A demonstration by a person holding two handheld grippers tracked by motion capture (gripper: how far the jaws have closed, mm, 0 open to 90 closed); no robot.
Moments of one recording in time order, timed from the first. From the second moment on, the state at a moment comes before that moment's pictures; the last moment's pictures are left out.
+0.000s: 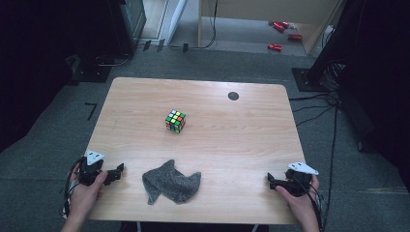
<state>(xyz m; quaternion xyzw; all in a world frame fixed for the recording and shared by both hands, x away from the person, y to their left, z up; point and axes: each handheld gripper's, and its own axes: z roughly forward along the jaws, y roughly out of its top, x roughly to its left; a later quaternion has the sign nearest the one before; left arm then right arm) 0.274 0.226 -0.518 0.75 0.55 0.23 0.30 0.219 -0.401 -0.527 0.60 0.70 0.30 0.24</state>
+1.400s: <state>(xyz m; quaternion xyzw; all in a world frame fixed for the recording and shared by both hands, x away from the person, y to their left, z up) 0.276 0.224 -0.517 0.75 0.55 0.23 0.30 0.211 -0.253 -0.449 0.46 0.74 0.42 0.24</state>
